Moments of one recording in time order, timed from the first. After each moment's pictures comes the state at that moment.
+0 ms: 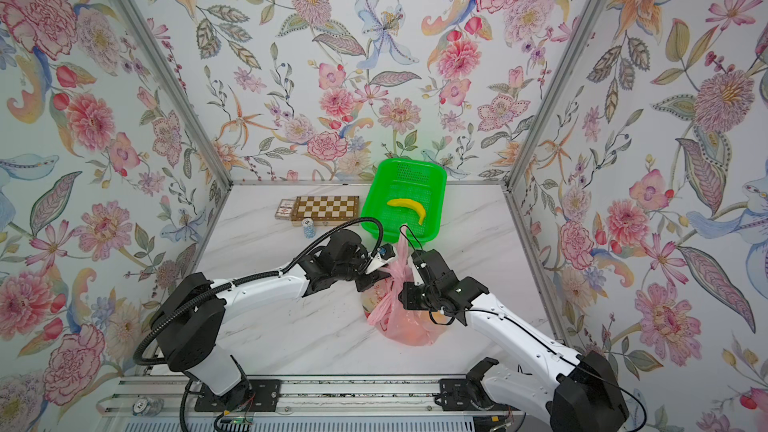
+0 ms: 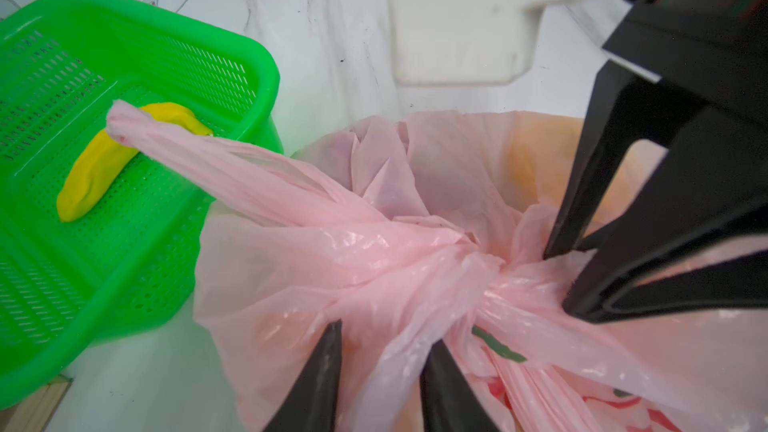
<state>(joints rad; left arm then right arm) -0.82 1.67 1.05 -0.02 0.30 0.39 0.65 1.10 0.72 -0.58 -0.21 0.58</state>
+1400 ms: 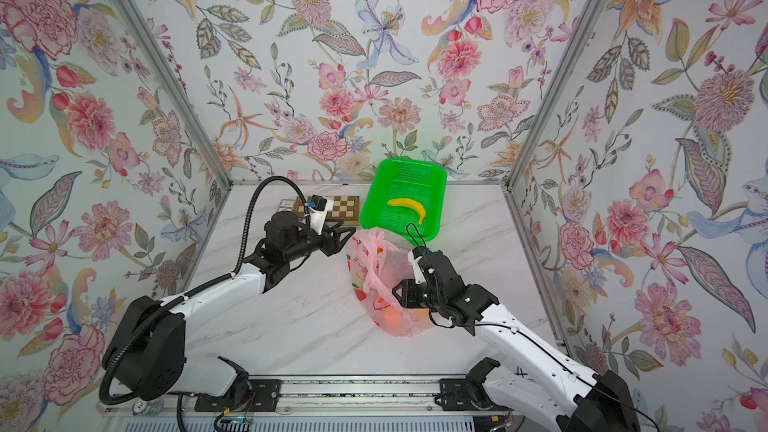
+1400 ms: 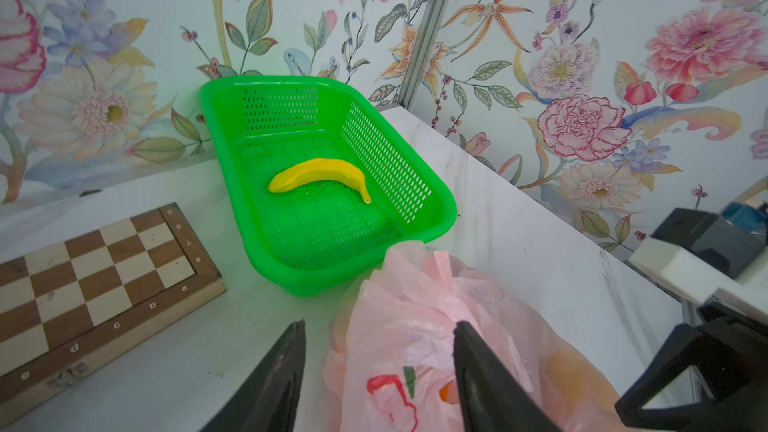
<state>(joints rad) -0.49 1.41 0.86 0.32 0.41 -0.13 0.67 0.99 0.73 -0.50 -0.20 0.61</state>
